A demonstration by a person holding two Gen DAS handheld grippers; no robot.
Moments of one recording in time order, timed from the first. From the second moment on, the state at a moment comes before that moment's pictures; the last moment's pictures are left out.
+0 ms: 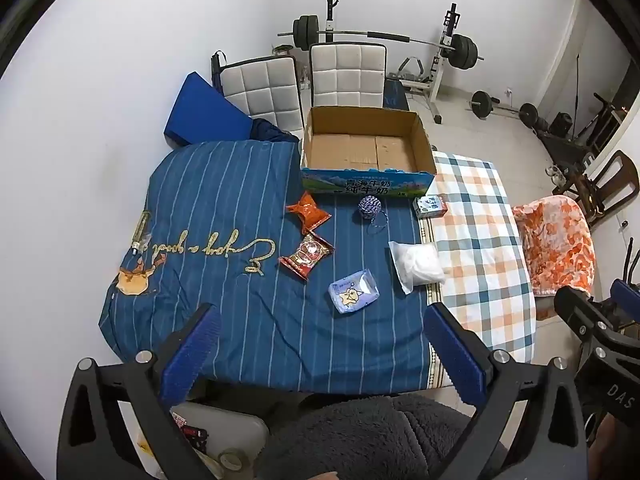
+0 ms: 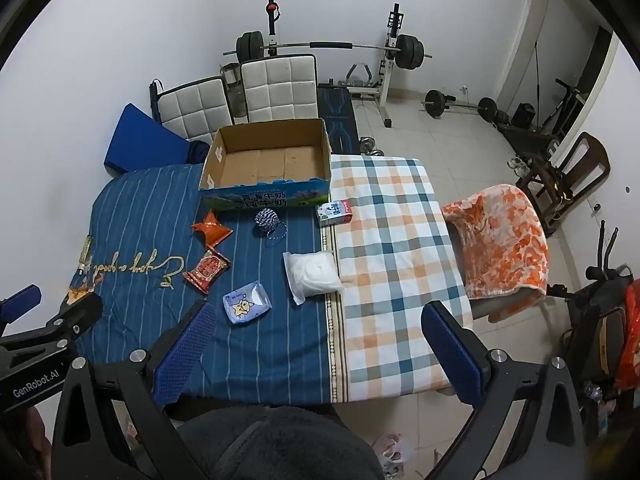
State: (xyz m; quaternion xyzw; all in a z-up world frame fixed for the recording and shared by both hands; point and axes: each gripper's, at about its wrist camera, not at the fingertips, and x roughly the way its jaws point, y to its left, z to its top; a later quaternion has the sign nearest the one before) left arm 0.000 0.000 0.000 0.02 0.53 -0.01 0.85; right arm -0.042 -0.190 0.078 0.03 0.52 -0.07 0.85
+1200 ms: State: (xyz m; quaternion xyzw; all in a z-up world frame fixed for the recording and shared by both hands) left arm 0.003 -0.004 -0.002 0.01 0.53 -0.02 0.85; right arm -0.044 -0.203 0.081 0.04 0.50 -0.09 0.86
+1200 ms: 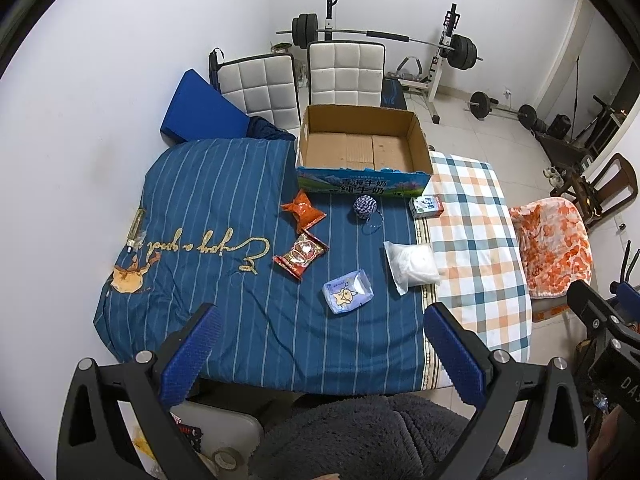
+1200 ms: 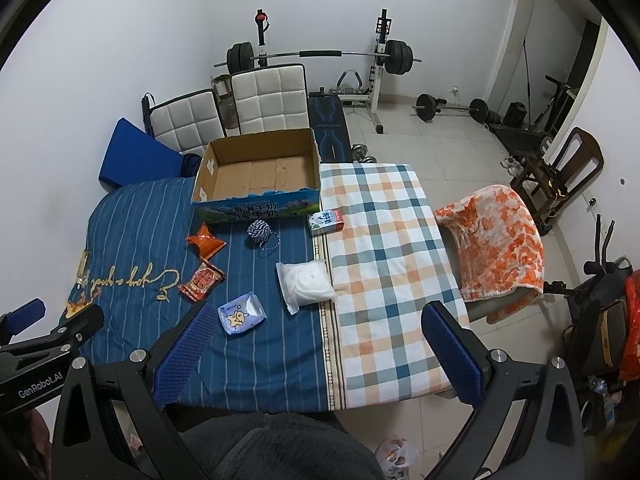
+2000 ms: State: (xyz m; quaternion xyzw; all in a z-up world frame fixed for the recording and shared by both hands) left arm 0.001 -0.005 0.004 0.02 0.51 -0.01 0.86; right arm -0.046 -0.204 0.086 0.04 0.49 -0.09 0.86
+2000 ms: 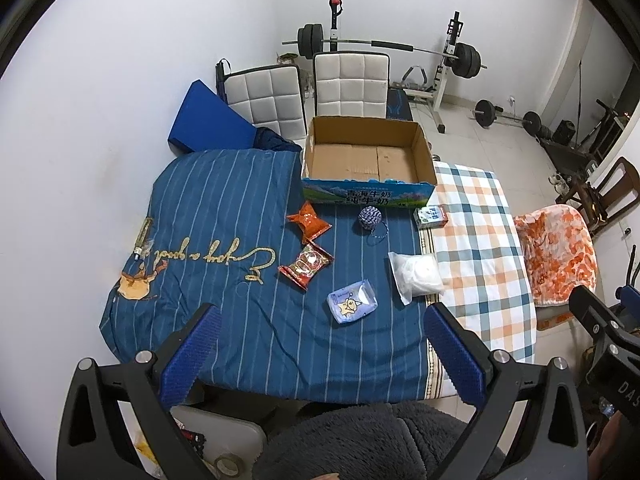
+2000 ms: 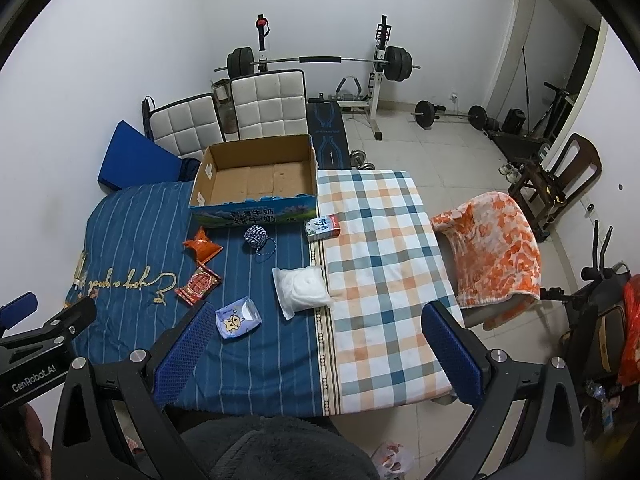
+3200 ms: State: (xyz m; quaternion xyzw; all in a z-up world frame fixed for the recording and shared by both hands) left arm 0.006 -0.011 0.021 0.01 0.50 -0.01 0.87; right arm -0.042 -0.209 0.094 0.03 0.49 -0.08 0.87
